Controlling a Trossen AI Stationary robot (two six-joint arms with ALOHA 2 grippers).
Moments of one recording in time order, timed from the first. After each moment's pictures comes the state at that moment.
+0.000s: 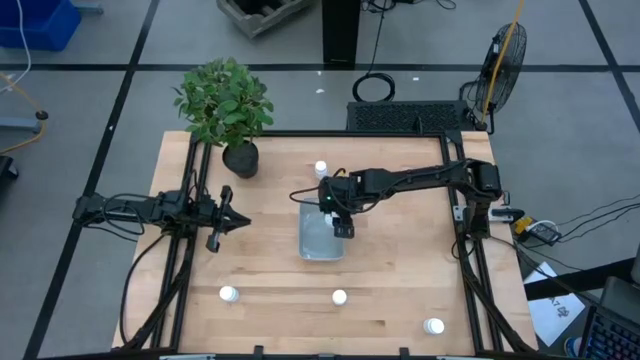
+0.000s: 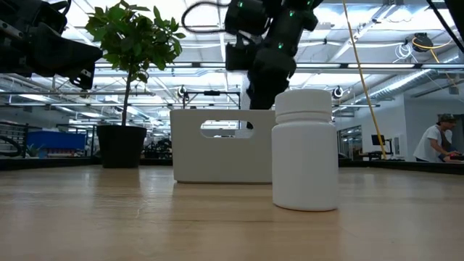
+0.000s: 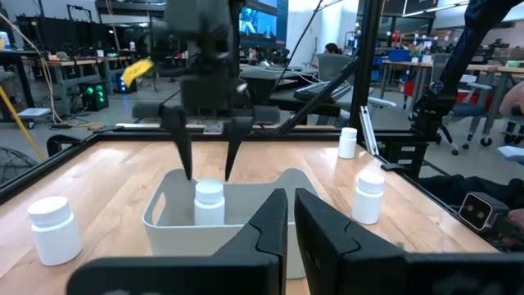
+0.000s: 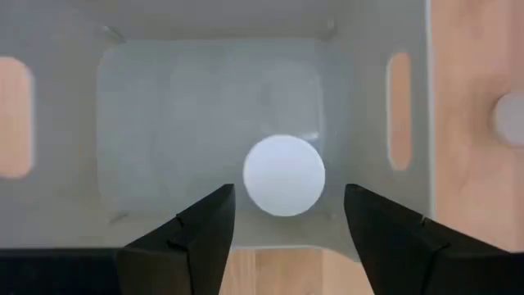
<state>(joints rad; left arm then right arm) -0.08 0.07 0.01 0.08 0.07 -0.04 -0.06 1.86 1.42 -0.72 -0.02 -0.05</state>
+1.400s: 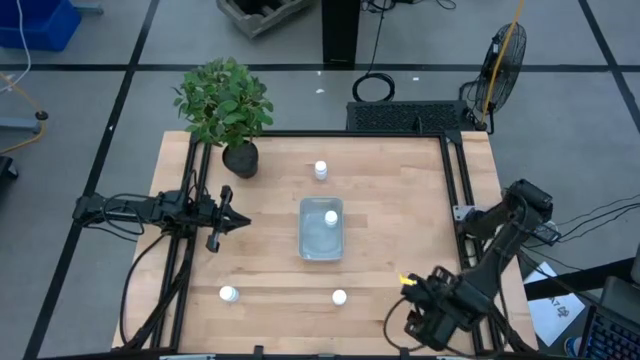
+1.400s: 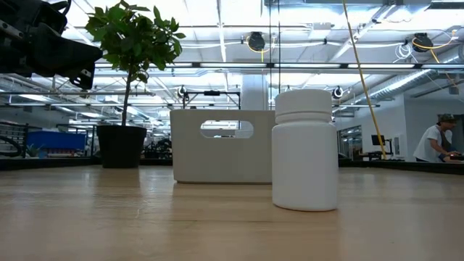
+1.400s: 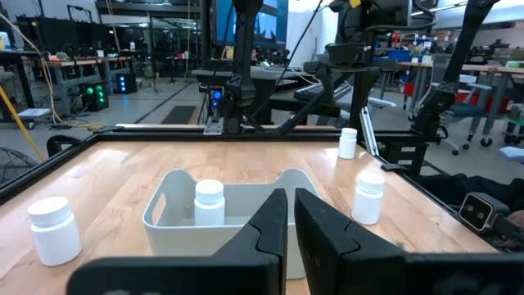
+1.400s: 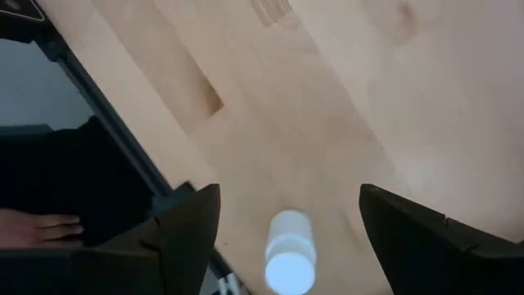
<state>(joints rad) -0.08 0.07 0.01 0.08 0.07 -0.04 0.89 1.64 1.42 -1.23 0.14 1.51</state>
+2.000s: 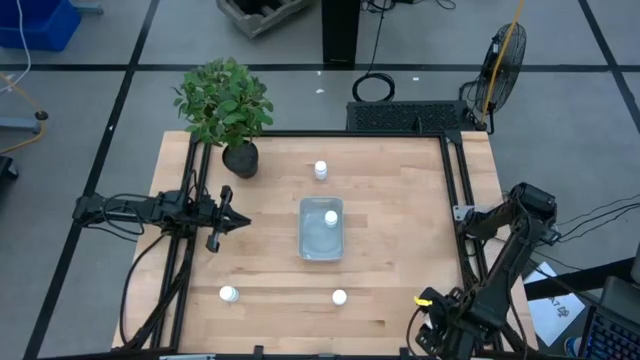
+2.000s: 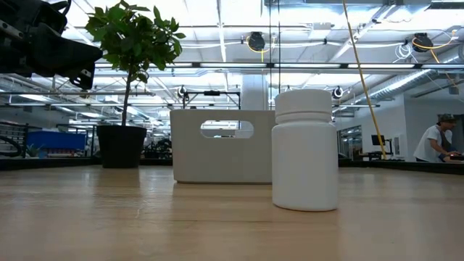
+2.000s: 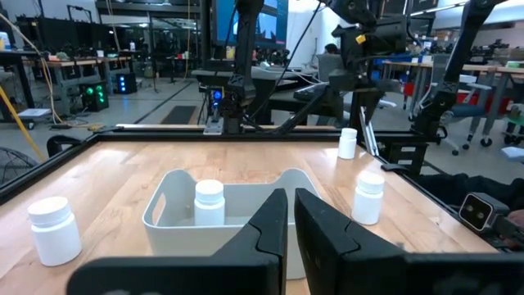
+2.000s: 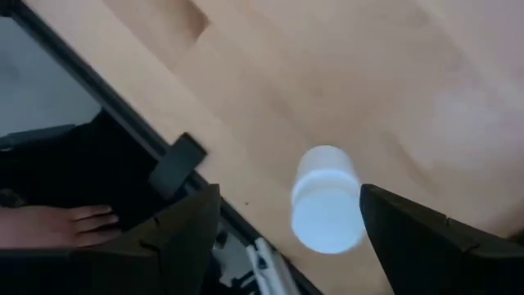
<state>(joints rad) -0.08 0.07 0.01 0.08 0.07 -0.04 1.04 1.65 1.23 -0.97 0.08 1.85</state>
